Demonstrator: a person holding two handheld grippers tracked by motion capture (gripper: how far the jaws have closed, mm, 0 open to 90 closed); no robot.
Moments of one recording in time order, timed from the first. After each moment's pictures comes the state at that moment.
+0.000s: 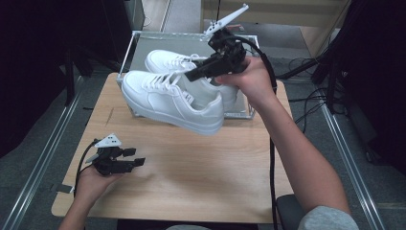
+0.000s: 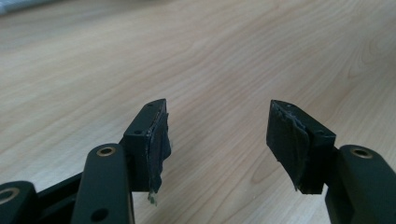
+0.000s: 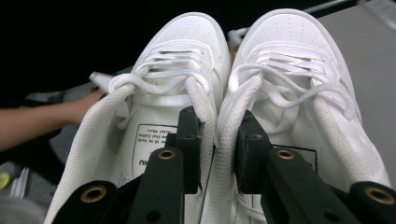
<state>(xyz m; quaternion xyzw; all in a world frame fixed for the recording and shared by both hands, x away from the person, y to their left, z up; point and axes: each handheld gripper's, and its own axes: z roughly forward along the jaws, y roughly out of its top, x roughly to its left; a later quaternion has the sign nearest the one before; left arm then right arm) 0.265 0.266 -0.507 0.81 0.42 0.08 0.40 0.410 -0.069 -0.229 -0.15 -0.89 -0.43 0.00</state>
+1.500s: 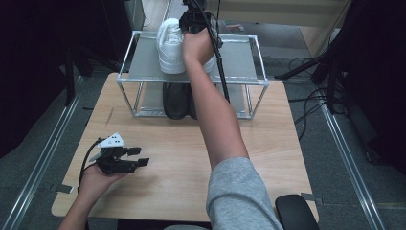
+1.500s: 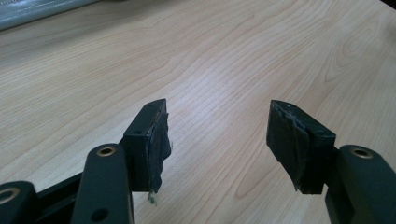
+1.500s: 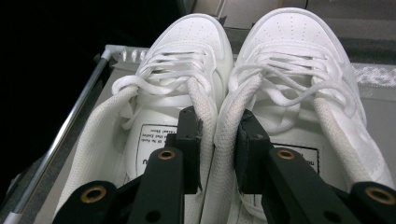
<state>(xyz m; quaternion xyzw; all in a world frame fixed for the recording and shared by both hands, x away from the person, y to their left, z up) 0.268 0.261 -0.504 0.81 0.40 0.07 0.43 0.560 0.026 -0.251 -0.57 -0.71 -0.37 -0.16</state>
